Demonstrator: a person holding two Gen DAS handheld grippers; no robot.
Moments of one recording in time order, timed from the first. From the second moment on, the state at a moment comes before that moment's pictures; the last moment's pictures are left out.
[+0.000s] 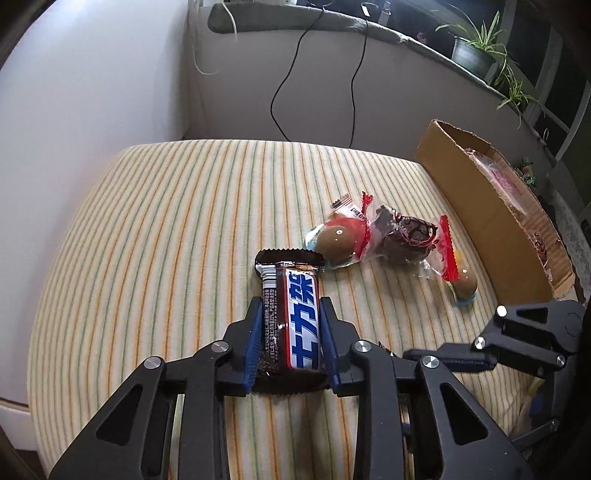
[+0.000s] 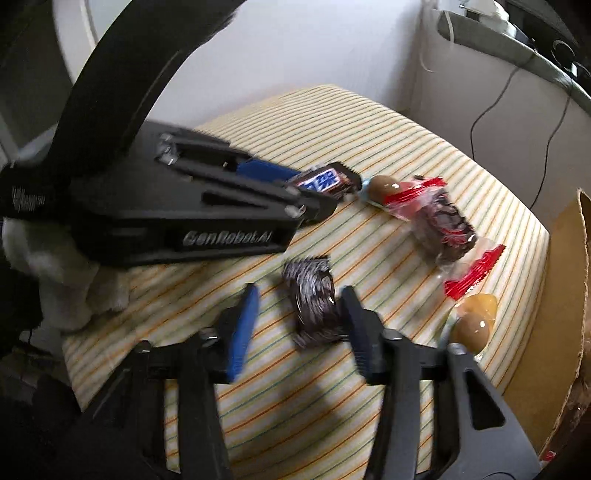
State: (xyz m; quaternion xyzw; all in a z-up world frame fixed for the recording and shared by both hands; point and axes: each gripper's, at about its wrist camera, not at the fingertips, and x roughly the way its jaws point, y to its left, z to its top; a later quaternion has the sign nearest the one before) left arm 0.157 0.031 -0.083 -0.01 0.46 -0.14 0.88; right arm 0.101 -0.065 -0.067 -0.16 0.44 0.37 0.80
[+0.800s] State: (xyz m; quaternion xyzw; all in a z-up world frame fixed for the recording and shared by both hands) left arm 0.114 0.023 -0.049 -0.06 0.43 -0.15 0.89; right arm 0.086 -0.124 -0.032 -0.08 0.41 0.33 0.85
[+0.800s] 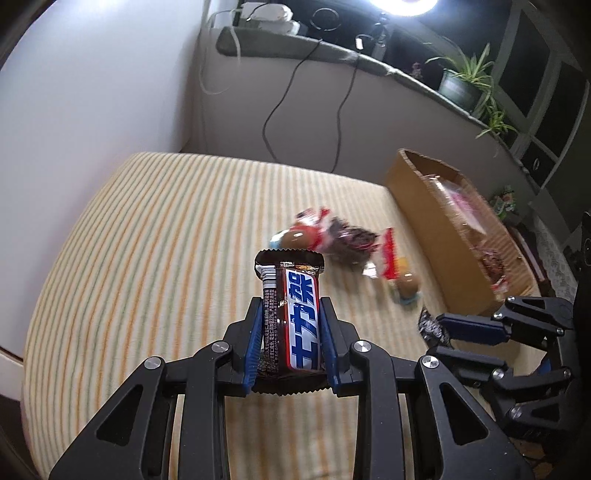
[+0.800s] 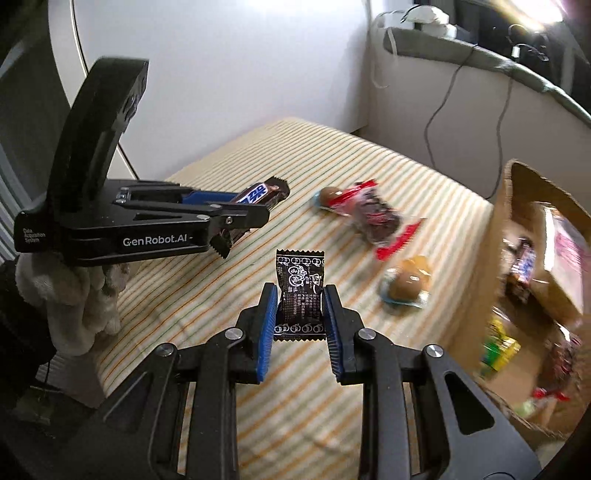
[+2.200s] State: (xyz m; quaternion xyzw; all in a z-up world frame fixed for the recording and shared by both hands) left arm 0.145 -0.174 -0.016 0.00 0.41 -0.28 0.87; right arm 0.119 -0.348 0.007 -0.01 0.37 0.13 0.92
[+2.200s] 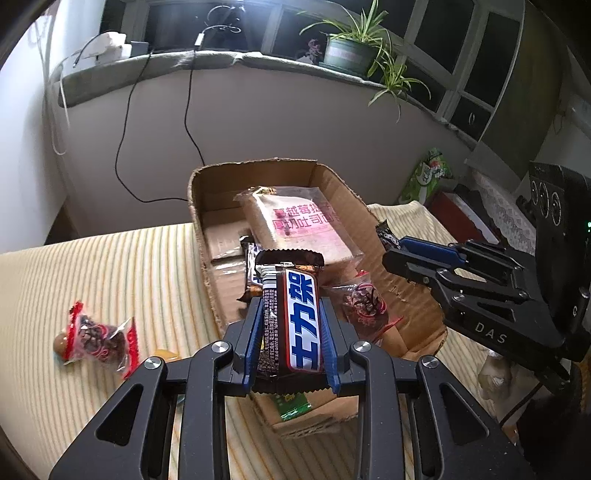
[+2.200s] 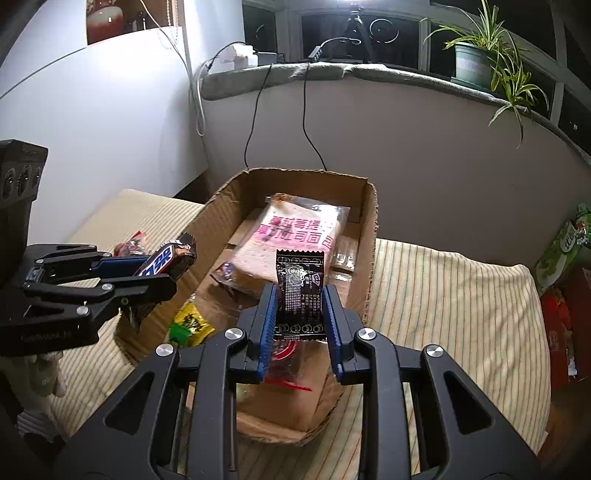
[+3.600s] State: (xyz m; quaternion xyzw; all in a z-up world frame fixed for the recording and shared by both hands) left arm 0.129 -0.181 -0.007 0.04 0.39 -0.27 0.88; right arm 0.117 -0.350 0.010 -0.02 0.36 0.10 0.93
